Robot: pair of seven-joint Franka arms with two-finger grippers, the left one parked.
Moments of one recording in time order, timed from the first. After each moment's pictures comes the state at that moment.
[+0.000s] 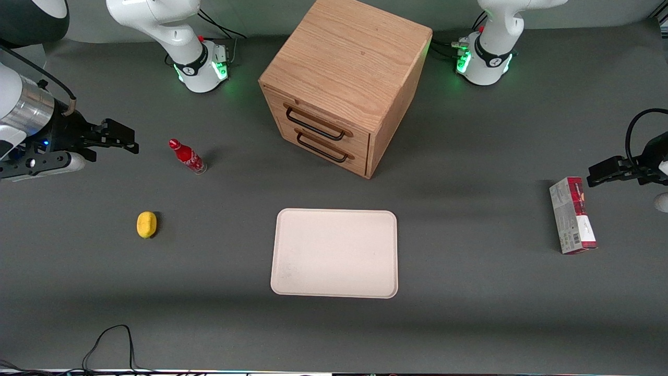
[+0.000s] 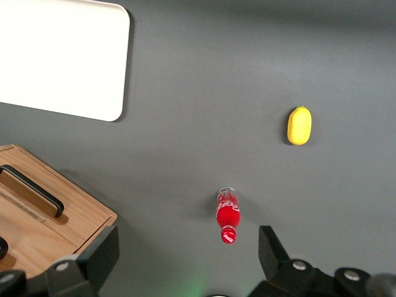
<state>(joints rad) 0.15 0.06 -0.04 -1.51 0.07 1.49 0.00</state>
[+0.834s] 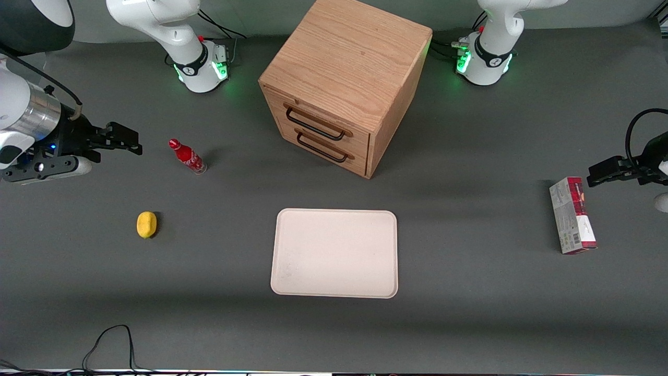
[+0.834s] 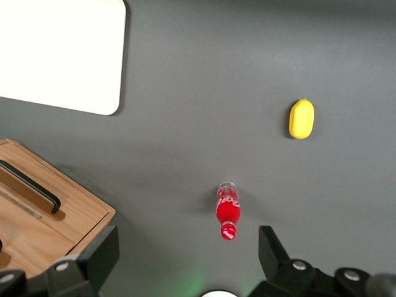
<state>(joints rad) 0.15 0.04 -0.04 -1.56 0.07 1.49 0.00</state>
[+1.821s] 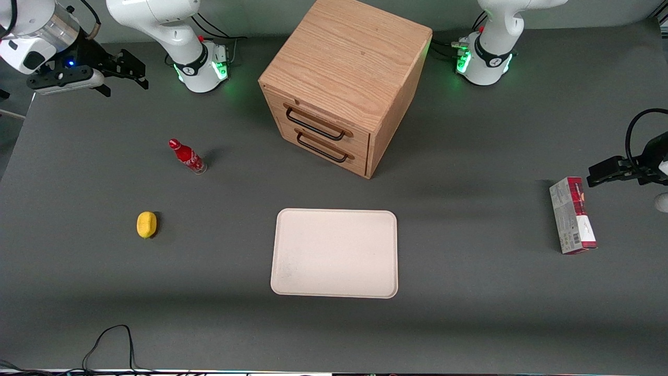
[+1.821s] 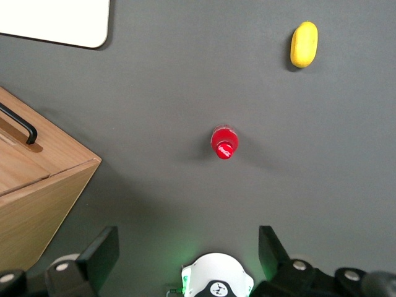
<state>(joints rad) 0.15 -0.53 -0.05 -2.21 0.04 1.62 0.00</state>
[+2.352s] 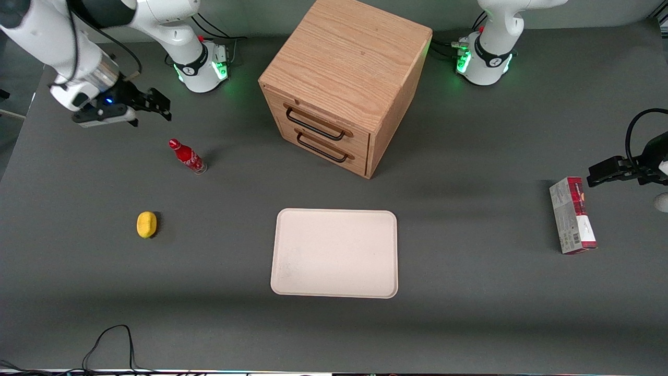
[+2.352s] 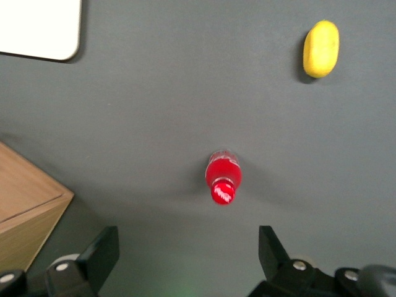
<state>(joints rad) 0.15 -0.53 -0.06 -2.55 0.04 2.04 -0.01</state>
